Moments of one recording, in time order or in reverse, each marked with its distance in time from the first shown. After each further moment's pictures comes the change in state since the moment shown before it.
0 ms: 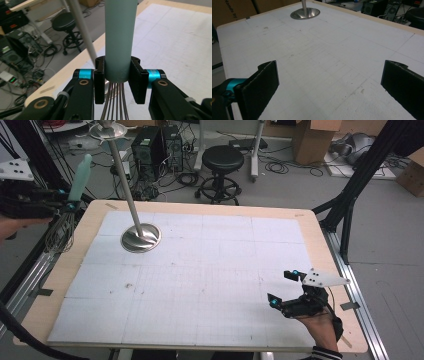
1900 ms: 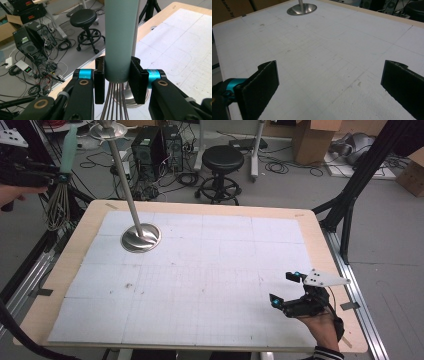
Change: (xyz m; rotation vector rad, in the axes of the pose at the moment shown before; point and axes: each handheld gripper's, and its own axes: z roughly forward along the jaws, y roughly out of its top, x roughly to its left) left arm 0.071 0.011 0.018 0.023 0.082 -0.078; right arm -0.007 -0.008 0.000 0.022 -0.009 0.028
